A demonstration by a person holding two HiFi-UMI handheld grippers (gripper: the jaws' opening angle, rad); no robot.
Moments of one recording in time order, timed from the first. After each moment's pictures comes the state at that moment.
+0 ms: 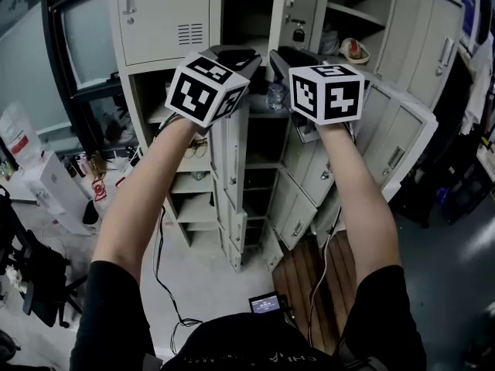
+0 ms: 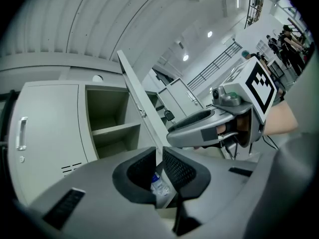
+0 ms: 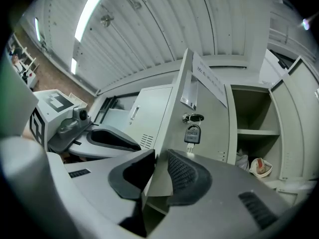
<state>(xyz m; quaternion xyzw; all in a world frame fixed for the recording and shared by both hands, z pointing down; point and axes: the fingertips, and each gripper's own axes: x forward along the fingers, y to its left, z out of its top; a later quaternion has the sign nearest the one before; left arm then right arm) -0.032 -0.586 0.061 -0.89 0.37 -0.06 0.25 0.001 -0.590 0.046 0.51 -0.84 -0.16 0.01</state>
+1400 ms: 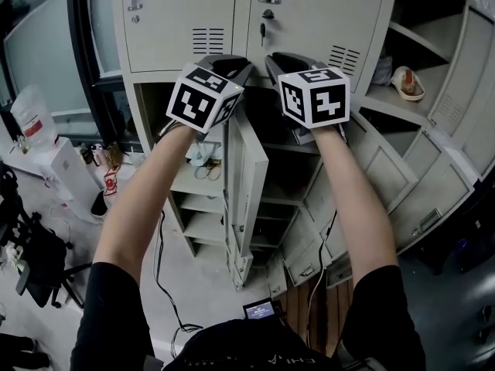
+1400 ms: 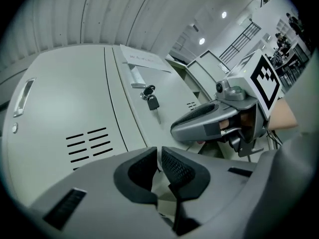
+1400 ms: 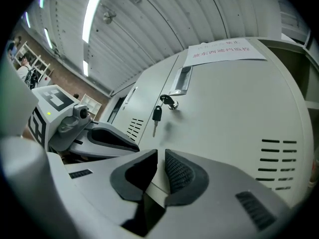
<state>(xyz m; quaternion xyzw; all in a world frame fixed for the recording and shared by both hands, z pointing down) -0.103 -0.784 0.078 -0.84 0.49 -0.09 0.22 -0.067 -0.792 0.060 0.42 -0.89 -0.17 0.03</state>
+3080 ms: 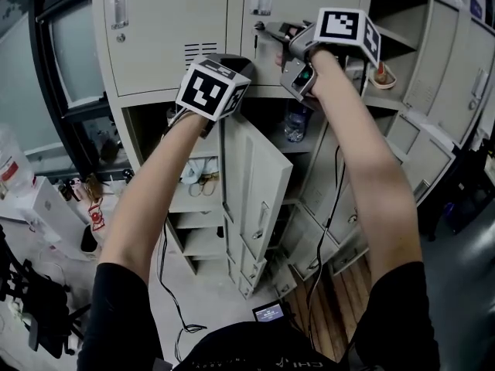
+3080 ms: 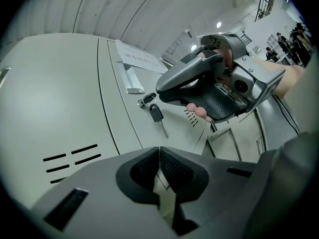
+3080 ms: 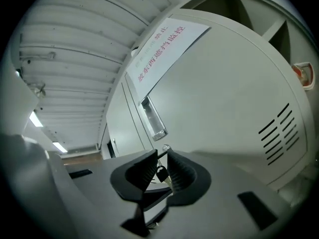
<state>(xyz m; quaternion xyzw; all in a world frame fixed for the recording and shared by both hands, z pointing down) -0.096 -0.800 0.054 -0.88 0.41 -0.10 0.22 -0.064 -0.781 -0.034 0.39 -0.89 0.19 -0.16</state>
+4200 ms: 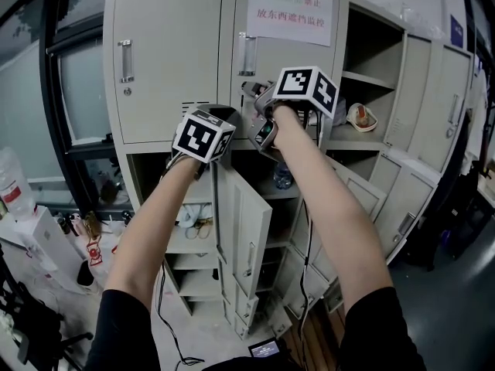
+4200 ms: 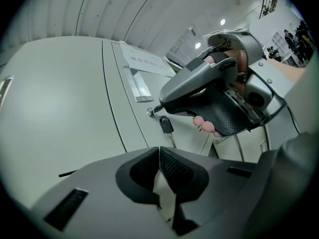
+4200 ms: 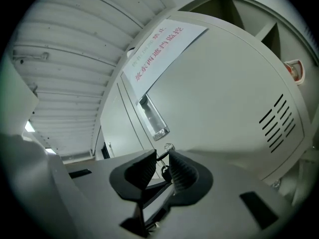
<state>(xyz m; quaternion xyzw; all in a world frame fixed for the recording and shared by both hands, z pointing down) -0.105 -0.794 0.031 -0.87 0.43 -0.10 0.21 -0.073 -0.777 -0.038 0.43 -0.86 0.21 -0.18</state>
